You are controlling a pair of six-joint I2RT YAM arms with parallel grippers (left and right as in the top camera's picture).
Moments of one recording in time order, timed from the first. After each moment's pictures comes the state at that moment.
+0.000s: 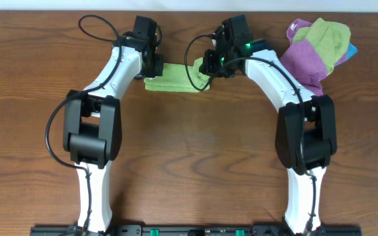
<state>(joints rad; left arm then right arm) -0.23 2.25 1.80 -0.76 0.01 -0.17 0.31 2.22 1.79 -0.64 -0.45 0.41</state>
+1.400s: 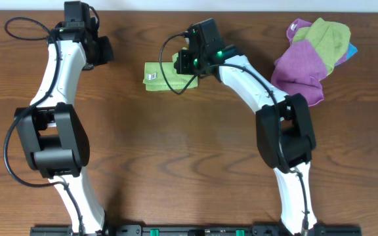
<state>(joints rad) 0.06 2.11 1.80 -0.81 0.07 -0.19 0.45 2.31 1.85 -0.45 -0.40 0.48</state>
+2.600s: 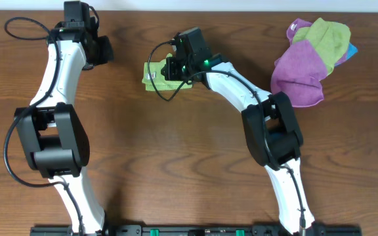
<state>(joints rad) 0.06 2.11 1.80 -0.80 0.07 -0.19 0.51 2.38 1.85 -0.33 -0.44 0.52</state>
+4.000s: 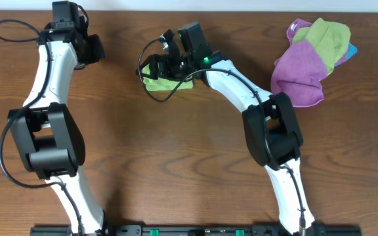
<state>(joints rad) 0.12 2.11 1.80 -0.78 0.07 -0.19 0.51 2.39 1.89 -0.28 -0.82 0.56</state>
